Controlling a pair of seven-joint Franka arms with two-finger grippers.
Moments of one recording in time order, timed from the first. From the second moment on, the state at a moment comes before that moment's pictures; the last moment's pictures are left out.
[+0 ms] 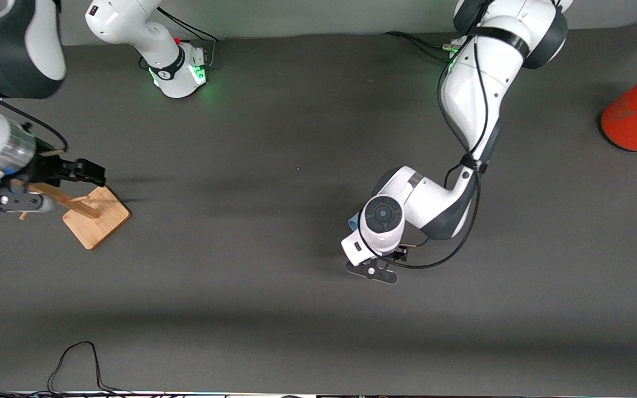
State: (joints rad) left arm -0.44 0.91 -0.17 -1.24 0.24 2.08 -0.37; right arm 1.03 0.16 -1.06 -1.57 0.08 1.56 0.01
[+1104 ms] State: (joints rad) left arm -0.44 0.91 -0.17 -1.21 0.11 1.79 -0.37; right arm 0.94 0.16 -0.96 -1.49 0.08 1.53 -0.01
